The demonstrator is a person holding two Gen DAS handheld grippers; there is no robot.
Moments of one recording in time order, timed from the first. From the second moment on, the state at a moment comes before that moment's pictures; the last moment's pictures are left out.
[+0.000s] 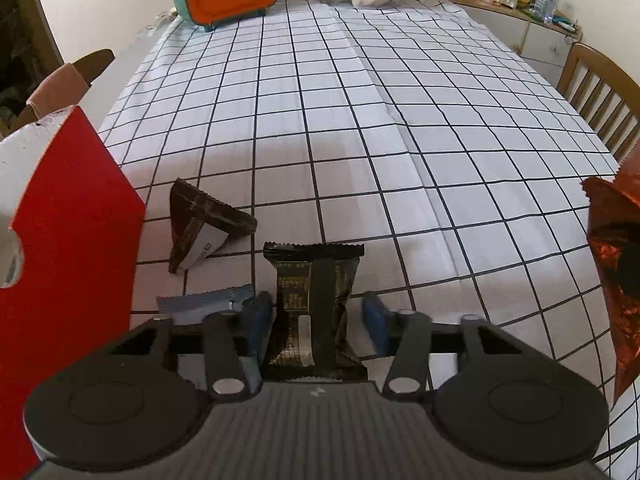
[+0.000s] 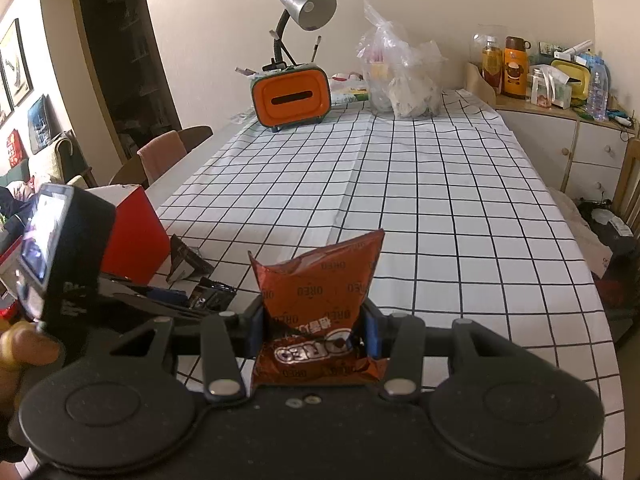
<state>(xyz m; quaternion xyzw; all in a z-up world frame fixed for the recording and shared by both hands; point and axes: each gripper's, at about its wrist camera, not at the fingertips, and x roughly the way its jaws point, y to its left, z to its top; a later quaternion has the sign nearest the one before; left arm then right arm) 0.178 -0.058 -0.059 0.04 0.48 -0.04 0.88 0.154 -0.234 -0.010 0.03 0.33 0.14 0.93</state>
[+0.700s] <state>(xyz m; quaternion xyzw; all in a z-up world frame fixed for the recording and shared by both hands) 0.136 -0.035 0.022 0.04 0.43 -0.06 0.90 0.143 -0.212 0.027 0.01 0.30 0.14 0.94</state>
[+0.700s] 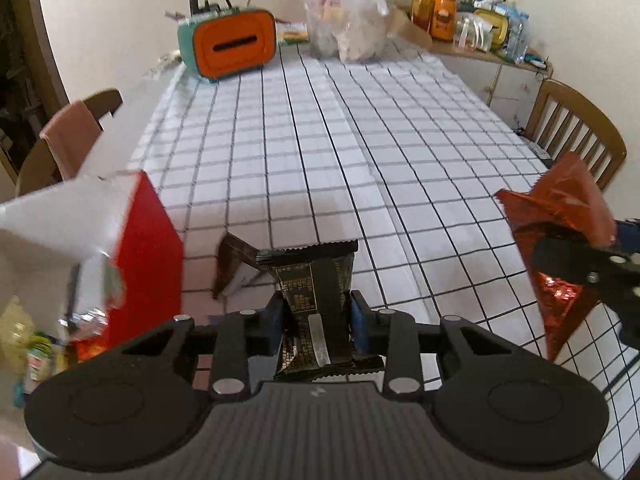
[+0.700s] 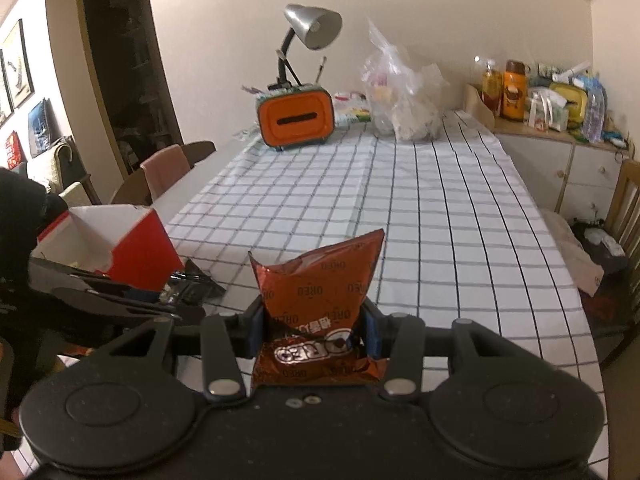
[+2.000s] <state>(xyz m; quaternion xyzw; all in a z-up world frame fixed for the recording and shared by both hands) 0.139 0.215 0.051 0.06 0.45 0.10 0.89 0.205 0.076 0.042 -0.09 0.34 0.28 0.90</state>
